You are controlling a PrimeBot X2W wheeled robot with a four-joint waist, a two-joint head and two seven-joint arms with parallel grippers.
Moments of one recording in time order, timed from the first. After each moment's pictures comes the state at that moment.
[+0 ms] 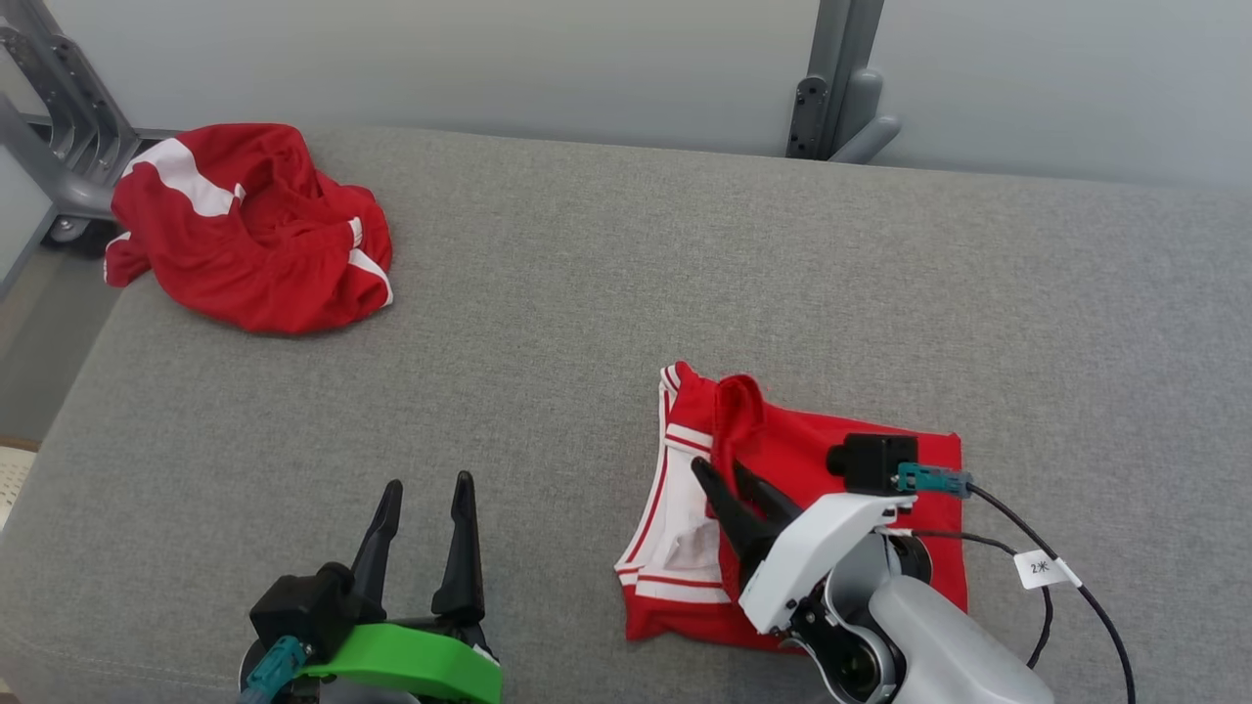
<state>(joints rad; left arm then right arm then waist) -0.02 0.06 -0.28 0.19 -0.48 0.01 -0.26 -0.36 -0.05 0.55 0.53 0.83 0.13 -0.05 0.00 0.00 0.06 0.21</state>
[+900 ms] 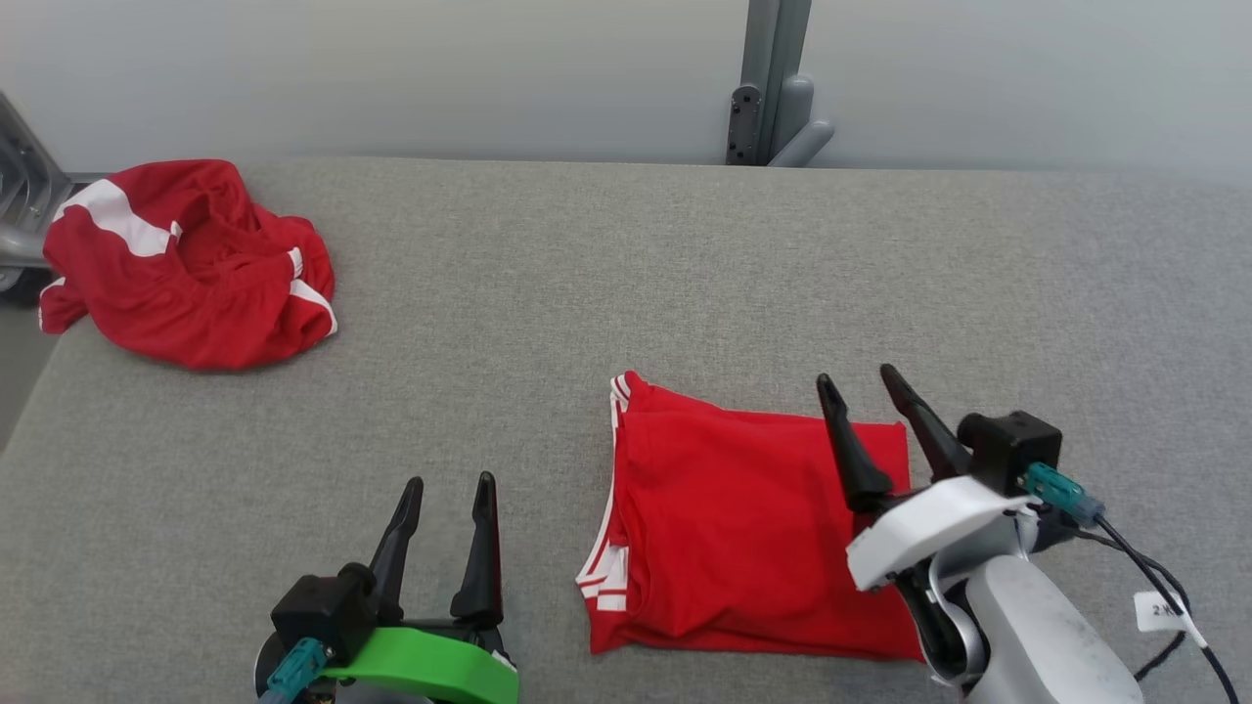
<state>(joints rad) -0.02 0.05 -0.30 0.17 -0.45 0.00 -0.26 -0.31 -0.09 0.29 0.45 0.42 0.13 -0.26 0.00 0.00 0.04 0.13</state>
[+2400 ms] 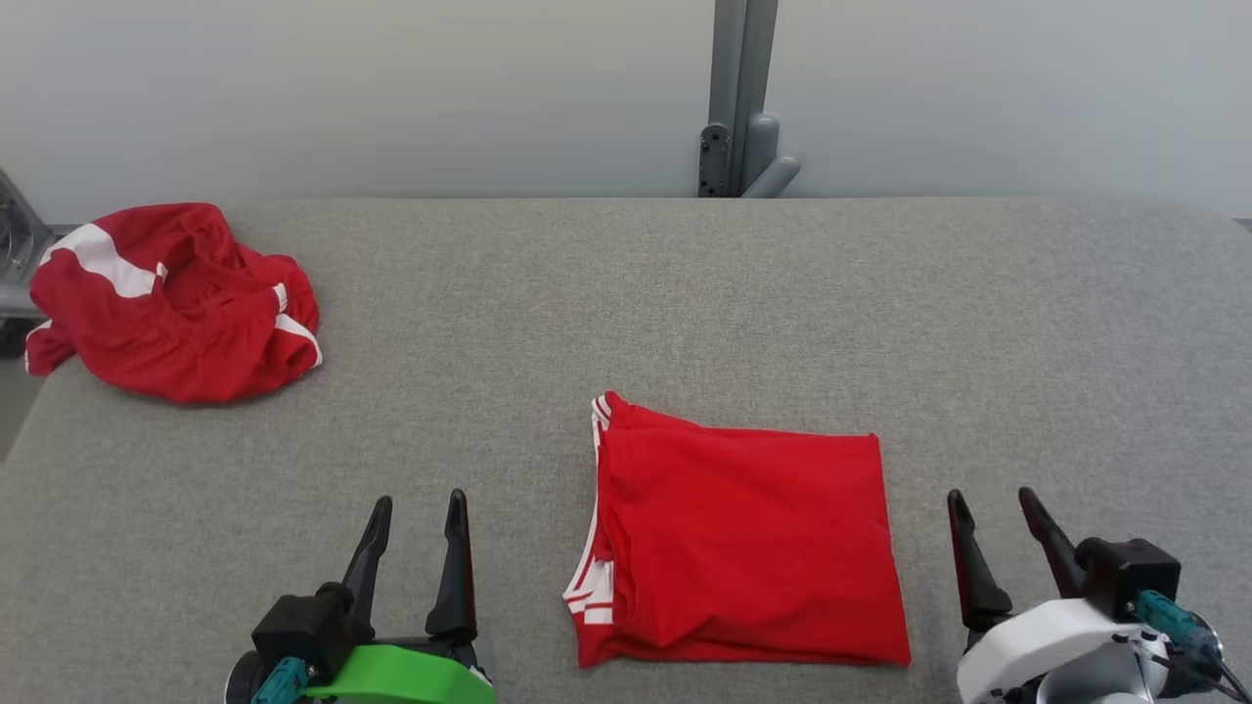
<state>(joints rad) 0.02 0.05 -0.24 0.18 -0.38 0.00 -0.26 0.05 -0.05 -0.03 0.17 0.17 0.13 -0.18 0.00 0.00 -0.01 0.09</state>
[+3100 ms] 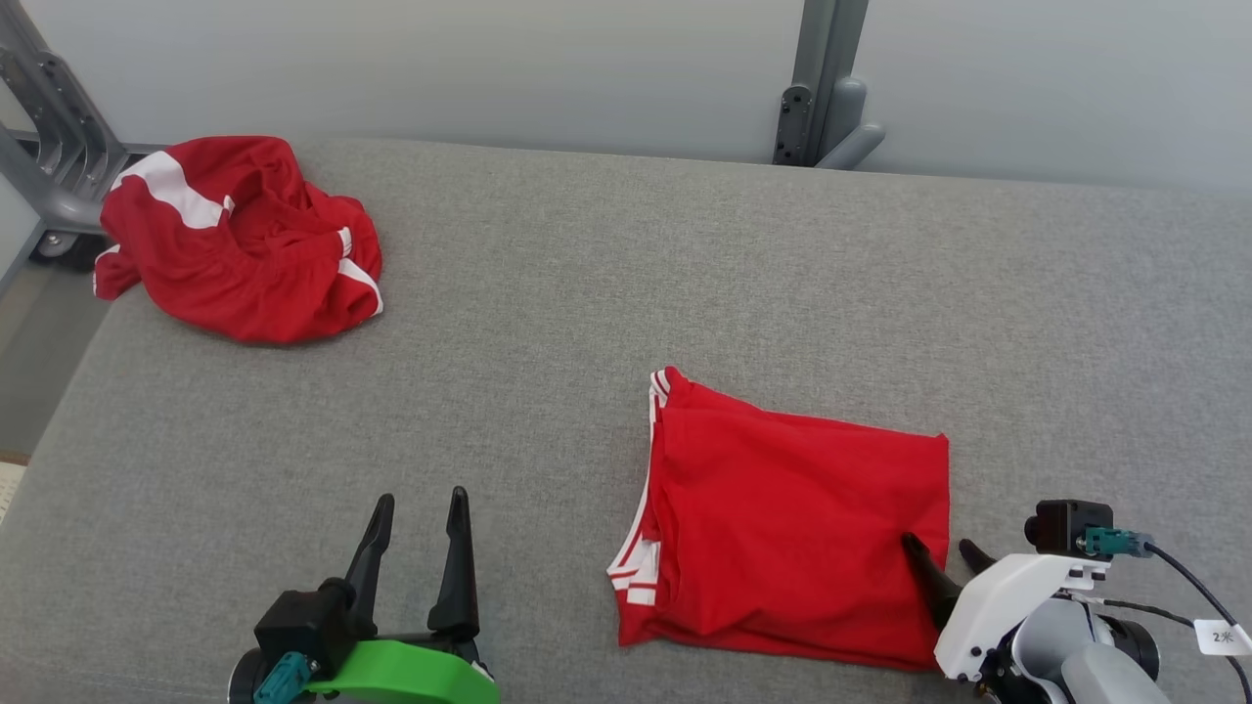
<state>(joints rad) 0.01 0.05 -0.24 0.19 -0.39 0.00 -0.26 -0.16 -0.14 0.11 0.53 0.52 0.13 0.13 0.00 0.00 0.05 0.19</state>
